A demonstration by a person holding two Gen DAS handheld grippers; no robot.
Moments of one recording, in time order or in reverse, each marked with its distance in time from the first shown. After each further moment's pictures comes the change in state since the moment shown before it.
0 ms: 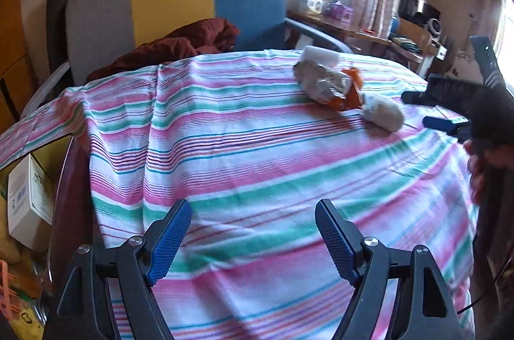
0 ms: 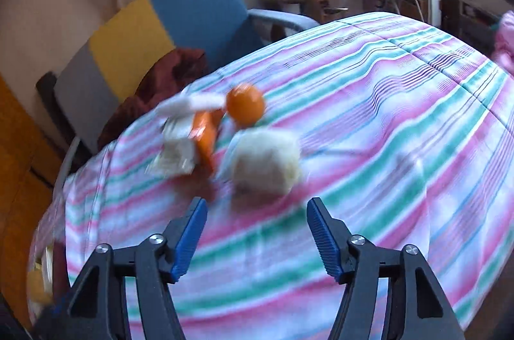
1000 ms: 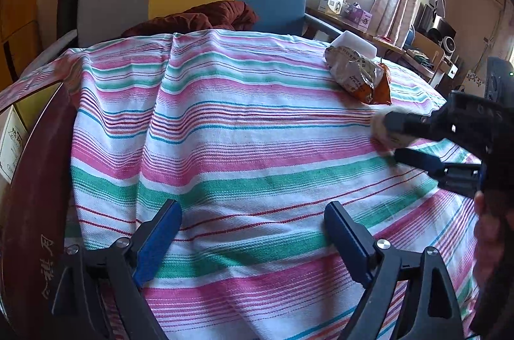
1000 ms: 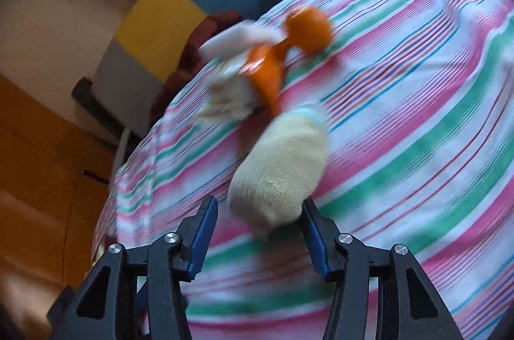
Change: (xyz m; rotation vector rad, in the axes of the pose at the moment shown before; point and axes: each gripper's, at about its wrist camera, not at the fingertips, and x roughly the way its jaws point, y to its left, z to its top) left arm 0.035 0.026 -0.020 -0.100 0.018 -0.037; right arm 0.047 0.059 -0.061 0.091 0.194 0.317
